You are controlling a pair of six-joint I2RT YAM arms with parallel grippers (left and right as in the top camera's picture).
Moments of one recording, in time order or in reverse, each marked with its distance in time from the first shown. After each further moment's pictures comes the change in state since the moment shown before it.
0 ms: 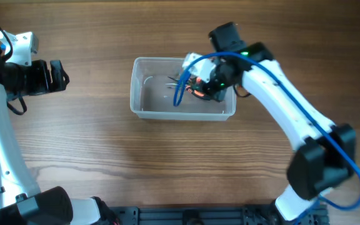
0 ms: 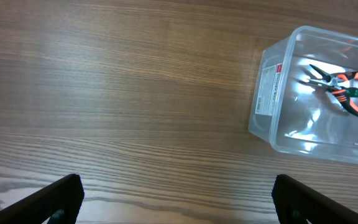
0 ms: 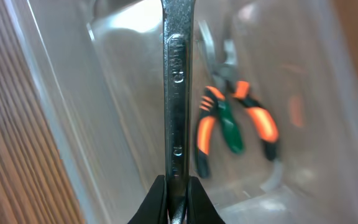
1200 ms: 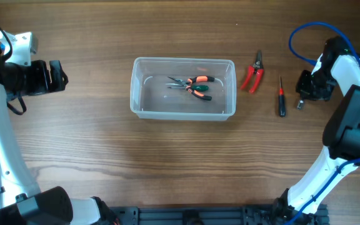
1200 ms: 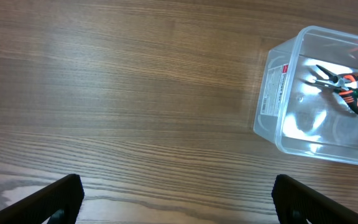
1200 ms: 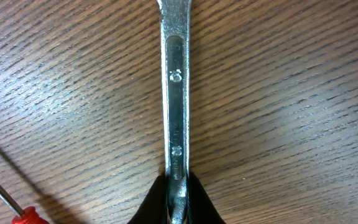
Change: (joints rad) left arm 0.000 0.000 0.000 0.003 -0.021 0.000; right arm -0.773 0.277 -0.045 0.089 0.272 0.859
